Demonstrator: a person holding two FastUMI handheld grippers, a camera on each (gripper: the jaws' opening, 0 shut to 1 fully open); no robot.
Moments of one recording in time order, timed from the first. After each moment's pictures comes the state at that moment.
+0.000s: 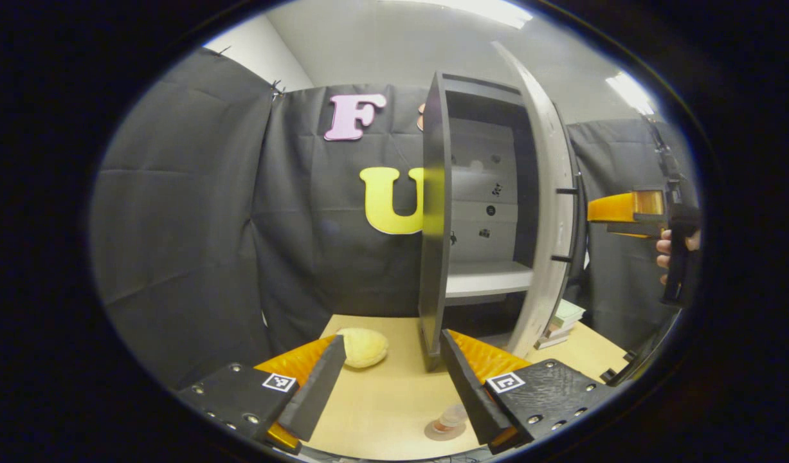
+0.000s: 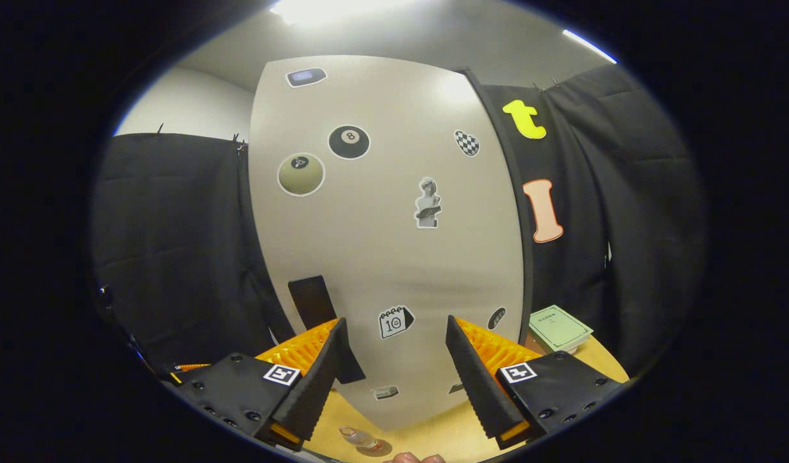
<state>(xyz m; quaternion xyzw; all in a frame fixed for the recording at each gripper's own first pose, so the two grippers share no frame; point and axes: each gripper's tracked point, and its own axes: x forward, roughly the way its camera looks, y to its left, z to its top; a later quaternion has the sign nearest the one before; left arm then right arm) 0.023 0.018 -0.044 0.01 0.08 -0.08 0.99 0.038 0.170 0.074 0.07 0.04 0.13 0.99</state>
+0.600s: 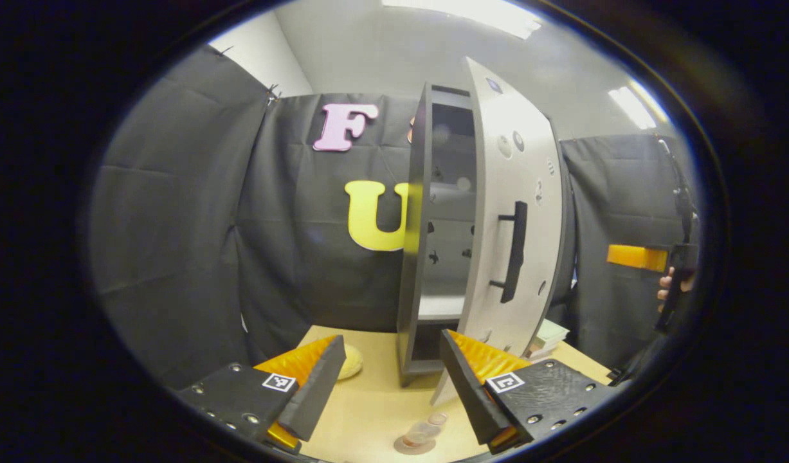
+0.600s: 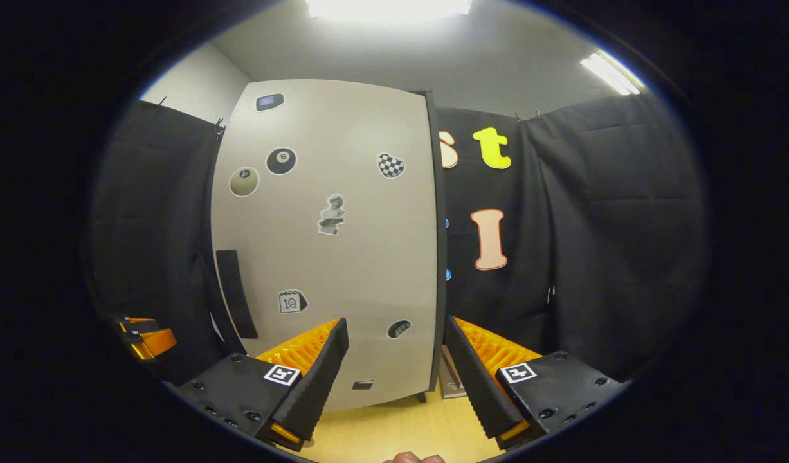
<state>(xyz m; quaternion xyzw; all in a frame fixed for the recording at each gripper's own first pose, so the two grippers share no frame) 0.034 -0.040 -0.009 -0.01 0.04 -0.07 1.00 0.031 0.032 0.071 0.00 0.01 0.05 1.00</state>
